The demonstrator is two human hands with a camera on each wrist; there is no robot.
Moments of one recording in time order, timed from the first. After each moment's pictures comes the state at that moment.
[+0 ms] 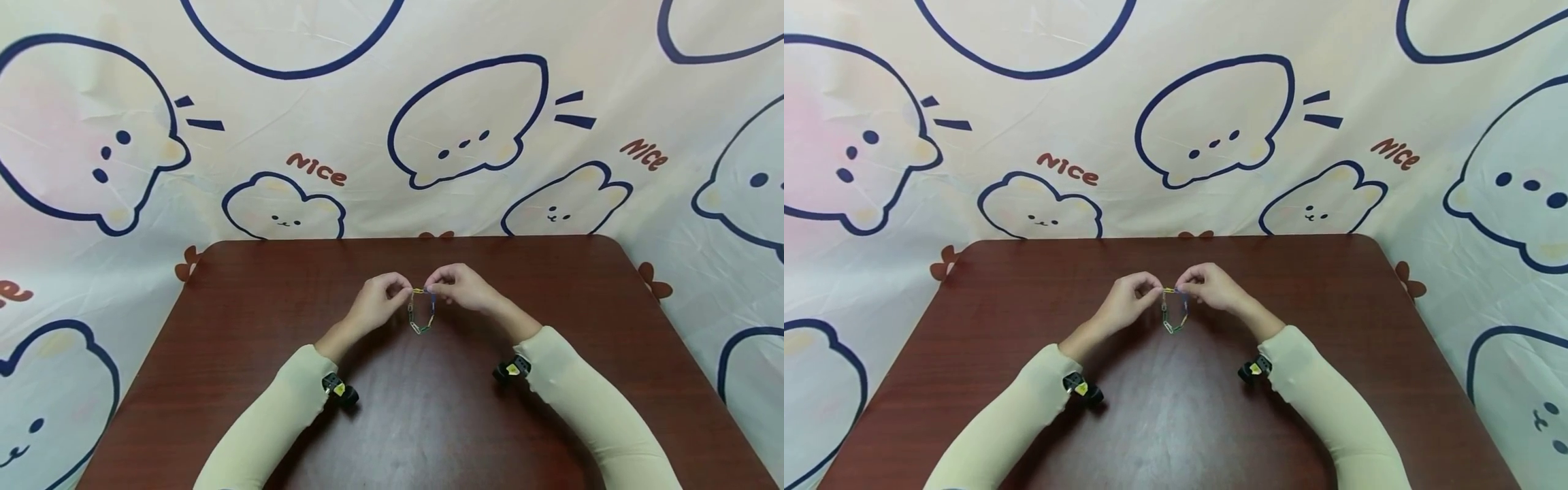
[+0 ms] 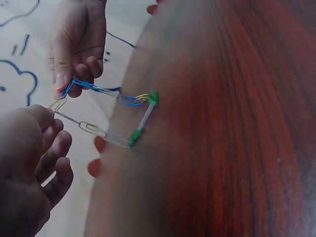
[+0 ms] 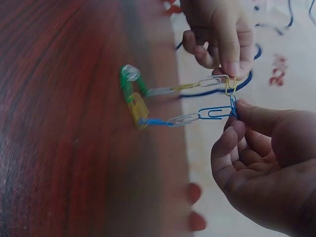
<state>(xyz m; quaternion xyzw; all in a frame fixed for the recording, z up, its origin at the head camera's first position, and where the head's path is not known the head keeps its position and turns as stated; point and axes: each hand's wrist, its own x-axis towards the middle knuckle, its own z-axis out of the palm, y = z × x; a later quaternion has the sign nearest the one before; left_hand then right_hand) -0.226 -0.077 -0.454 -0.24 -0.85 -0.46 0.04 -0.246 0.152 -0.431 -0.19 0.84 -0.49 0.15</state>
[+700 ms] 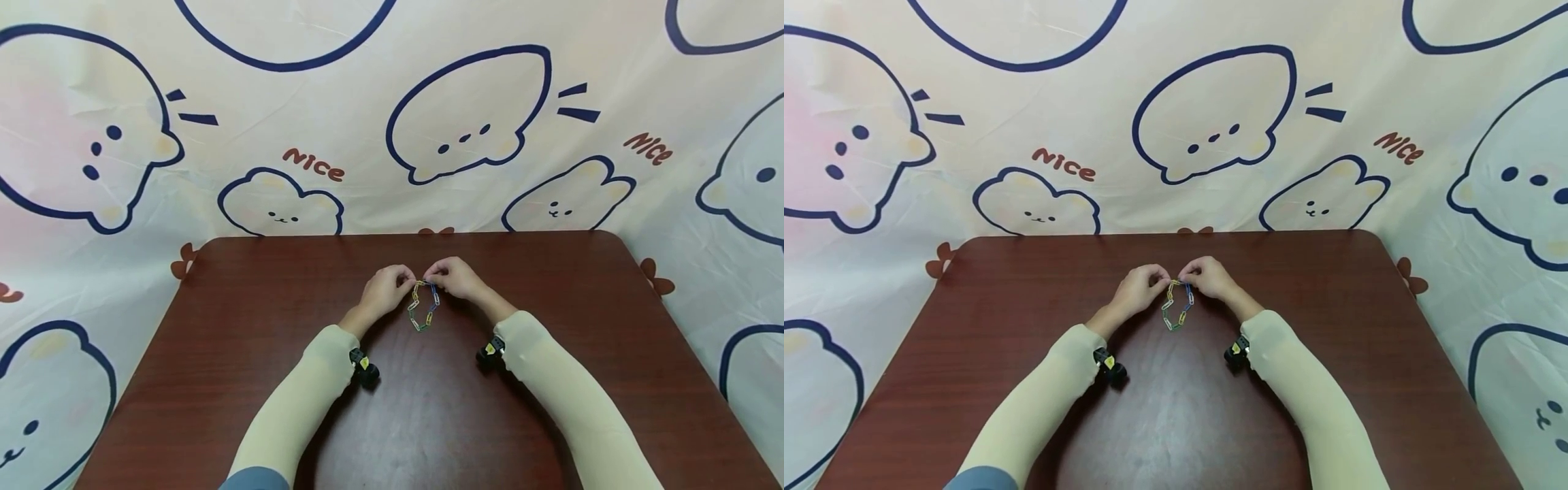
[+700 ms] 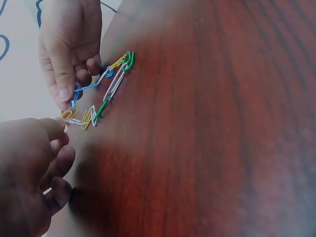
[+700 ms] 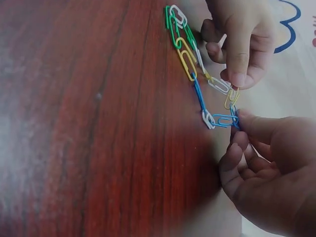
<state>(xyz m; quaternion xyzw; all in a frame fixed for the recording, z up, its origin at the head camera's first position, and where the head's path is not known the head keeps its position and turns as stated) -0.262 -0.057 -0.482 -0.16 -0.92 -0.35 -0.01 -0.288 0.150 -0.475 -0.14 0.88 -0.44 0.12</state>
